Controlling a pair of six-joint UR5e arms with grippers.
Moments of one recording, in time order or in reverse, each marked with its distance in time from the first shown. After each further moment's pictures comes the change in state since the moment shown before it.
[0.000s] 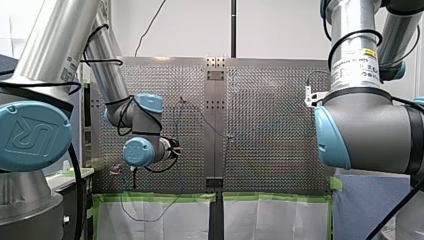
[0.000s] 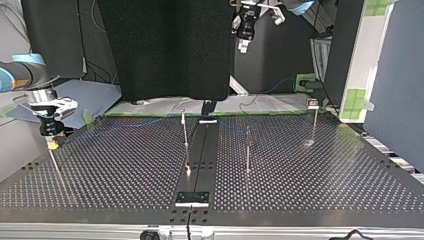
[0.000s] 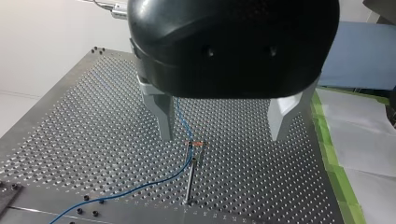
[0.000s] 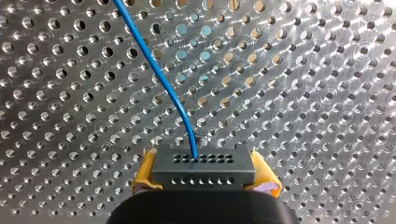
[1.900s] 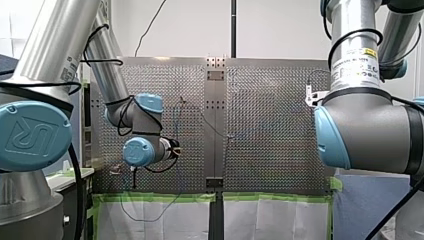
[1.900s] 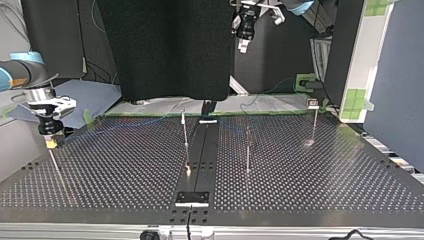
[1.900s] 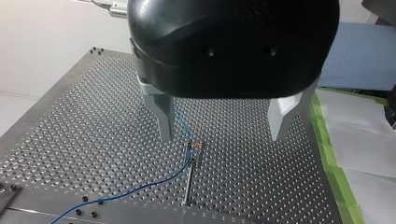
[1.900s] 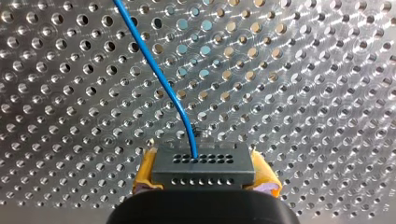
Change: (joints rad) left arm -0.002 0.000 0.000 -0.002 0.000 0.001; right arm -0.006 -0.015 0.011 0.022 0.006 -0.002
